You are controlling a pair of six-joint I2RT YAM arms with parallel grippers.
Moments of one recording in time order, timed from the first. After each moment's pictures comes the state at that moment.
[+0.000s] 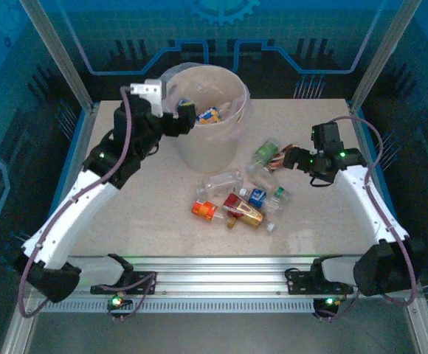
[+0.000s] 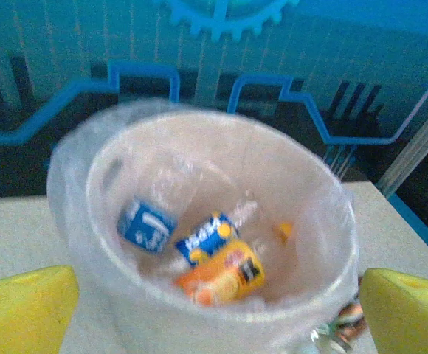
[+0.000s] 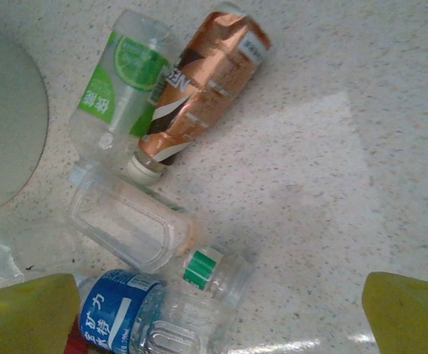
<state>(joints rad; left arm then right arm) -0.49 1.22 1.42 -0.45 -0.24 -0.31 0.12 1.29 1.16 -0.89 -0.01 0.43</state>
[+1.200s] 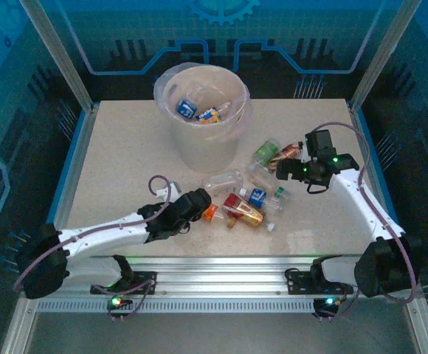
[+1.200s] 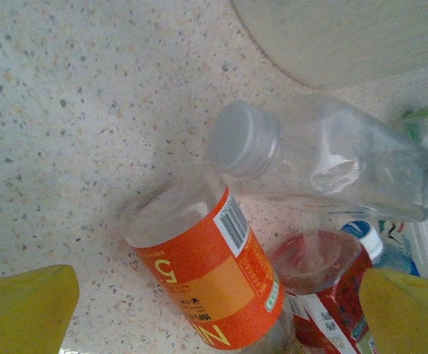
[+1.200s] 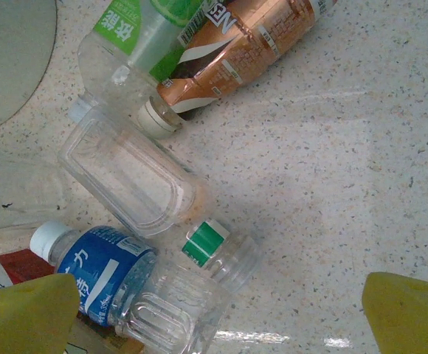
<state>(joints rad) -0.93 1.22 0.67 -0.38 -0.45 -1.50 0.15 1.27 1.07 -0.85 -0.05 0.28</state>
